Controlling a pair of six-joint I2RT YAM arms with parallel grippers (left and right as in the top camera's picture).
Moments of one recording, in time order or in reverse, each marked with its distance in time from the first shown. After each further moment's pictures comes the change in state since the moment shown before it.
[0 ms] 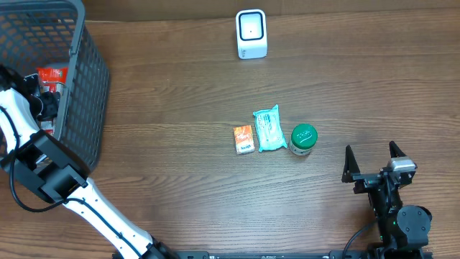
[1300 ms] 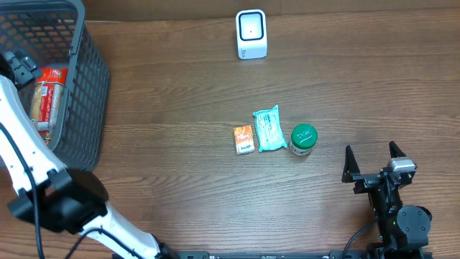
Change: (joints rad) left arm -0.122 -0.482 -0.001 -0.201 -0.304 -0.433; right arm 0.000 0.000 0.000 0.000 0.000 0.000
